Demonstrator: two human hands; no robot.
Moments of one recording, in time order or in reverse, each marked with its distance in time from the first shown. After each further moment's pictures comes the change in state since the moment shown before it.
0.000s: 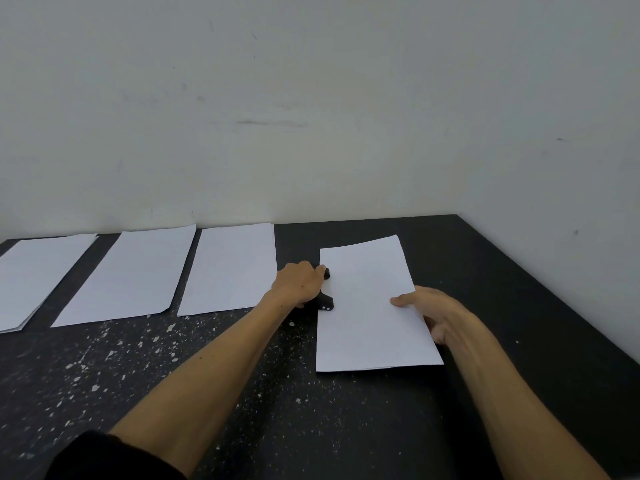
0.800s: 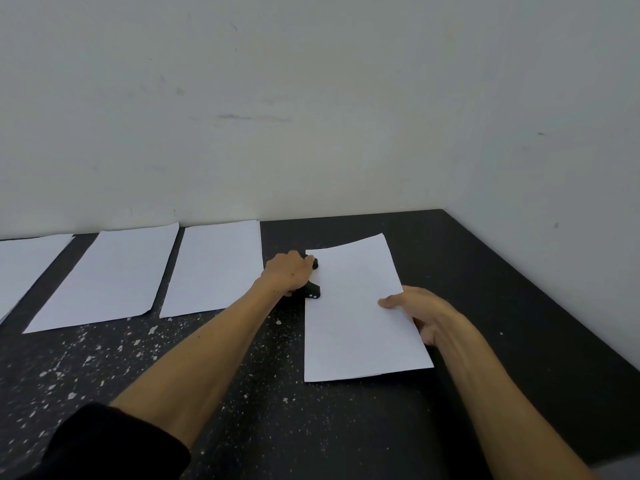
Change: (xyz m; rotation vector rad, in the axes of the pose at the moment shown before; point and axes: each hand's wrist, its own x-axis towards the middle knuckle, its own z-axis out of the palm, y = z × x) left_hand 0.024 0.005 -0.001 -0.018 -0.053 -0.015; right_hand -0.004 0.008 -0.002 -0.002 -0.023 -0.003
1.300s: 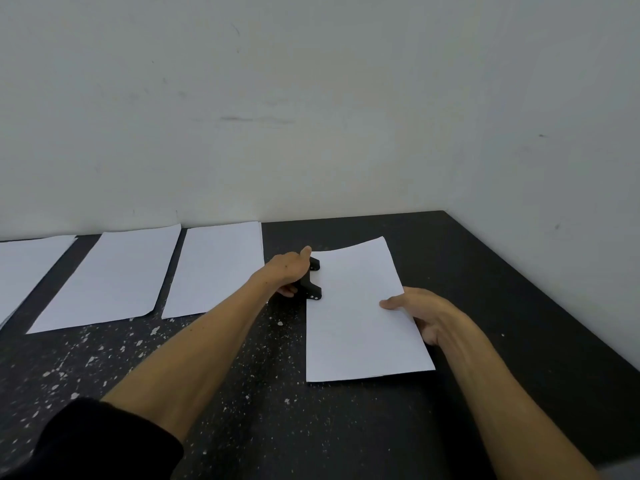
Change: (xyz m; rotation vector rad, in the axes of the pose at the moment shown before) left_hand -0.004 0.003 -0.015 -0.228 -0.135 -0.078; right_hand 0.006 -0.001 -0.003 -0.027 -0.034 -0.002
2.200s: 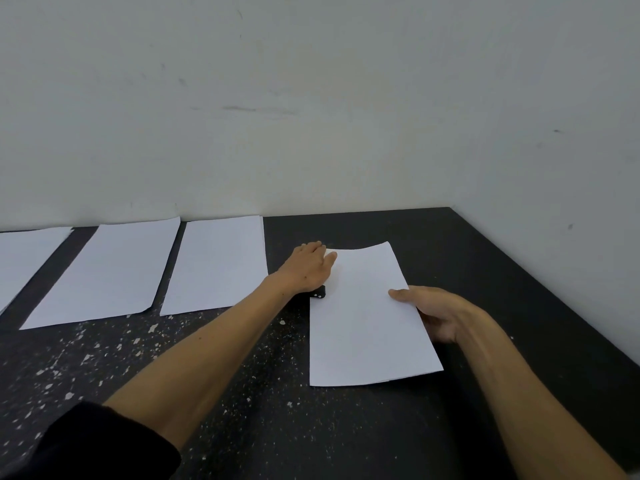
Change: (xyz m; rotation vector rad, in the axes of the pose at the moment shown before) left_hand 0.015 0.000 0.024 0.311 0.032 0.398; right_hand 0.004 -0.003 -0.010 0.056 -0.064 0.039
